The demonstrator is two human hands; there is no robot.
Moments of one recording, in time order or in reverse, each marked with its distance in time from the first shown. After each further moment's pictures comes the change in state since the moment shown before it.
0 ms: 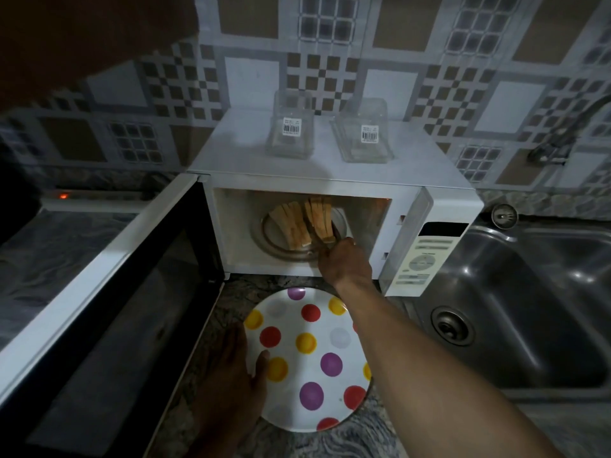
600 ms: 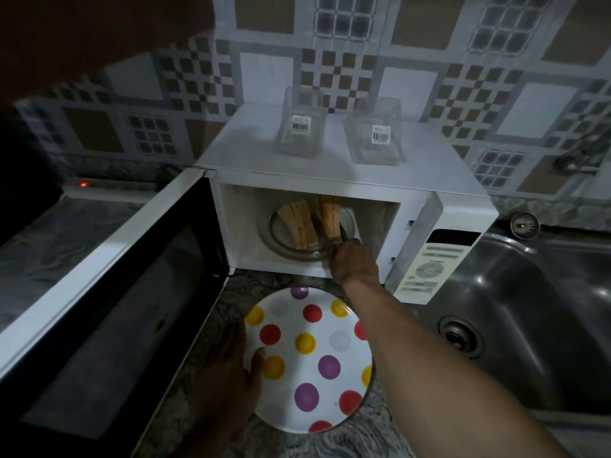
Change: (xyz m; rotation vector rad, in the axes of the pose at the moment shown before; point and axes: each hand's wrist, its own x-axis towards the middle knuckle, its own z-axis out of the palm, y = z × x) left_hand 0.000 0.005 -0.005 -0.027 0.053 -0.015; right_hand 0.022 0.008 -0.001 -0.073 -0.063 -0.089
